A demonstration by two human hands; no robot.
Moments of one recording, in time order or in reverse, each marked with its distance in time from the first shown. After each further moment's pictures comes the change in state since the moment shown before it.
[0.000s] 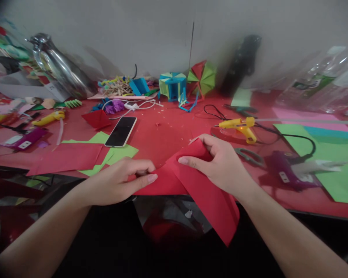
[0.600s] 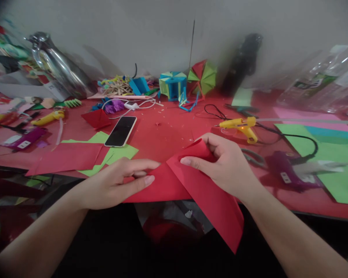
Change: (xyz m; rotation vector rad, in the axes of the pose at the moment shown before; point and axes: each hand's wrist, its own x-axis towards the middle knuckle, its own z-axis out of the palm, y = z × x) left_hand -0.007 0.000 0.003 -0.192 0.022 0.009; right_hand -0.004 0.002 -0.003 0.172 -0.020 0.005
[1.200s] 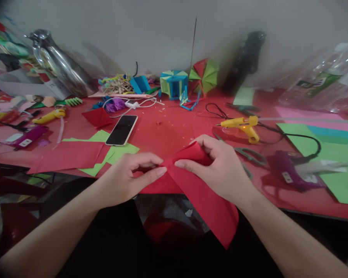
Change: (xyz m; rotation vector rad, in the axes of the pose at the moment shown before) left_hand 0.015 0.006 0.018 -0.096 0.235 0.045; right_hand -0.003 -0.006 0.013 -0.140 0.018 -0.056
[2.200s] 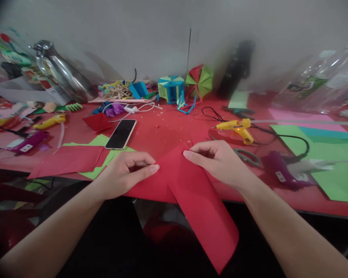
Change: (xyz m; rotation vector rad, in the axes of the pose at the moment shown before) left_hand 0.004 -0.006 -0.007 -0.102 -0.021 -0.091; right_hand 0.012 0.013 -0.015 0.298 -0.214 0.123
